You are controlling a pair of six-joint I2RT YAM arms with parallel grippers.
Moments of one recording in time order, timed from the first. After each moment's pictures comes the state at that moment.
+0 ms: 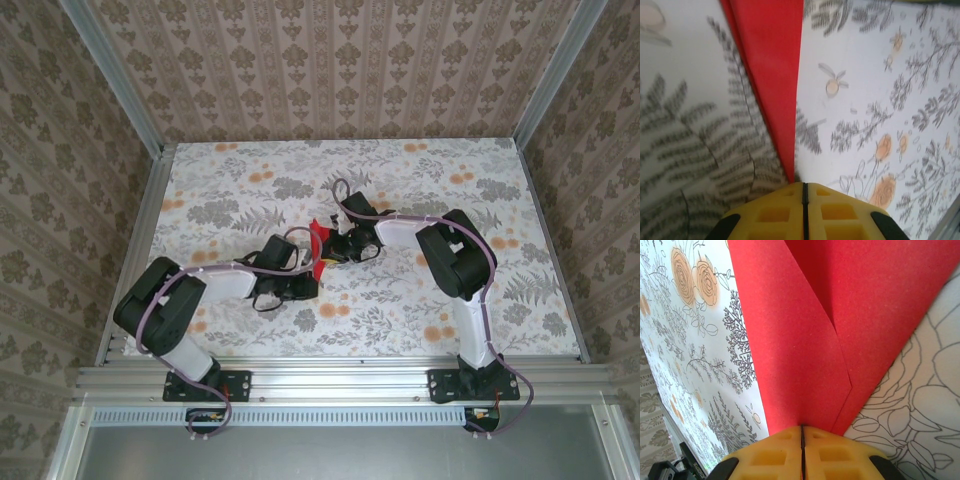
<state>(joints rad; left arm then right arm) -0.67 1.59 0.64 -0.08 0.48 -0.58 0.52 2.11 1.30 -0.26 -0.58 0.68</state>
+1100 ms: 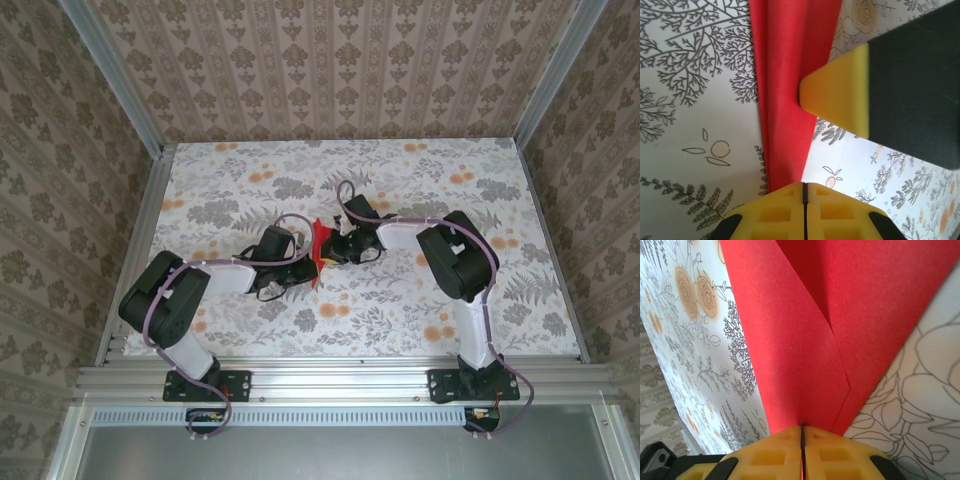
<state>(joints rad) -0.62 1.64 0.66 0.13 0.39 -0.76 0.54 2.08 1.23 -0.16 -0.58 0.82</state>
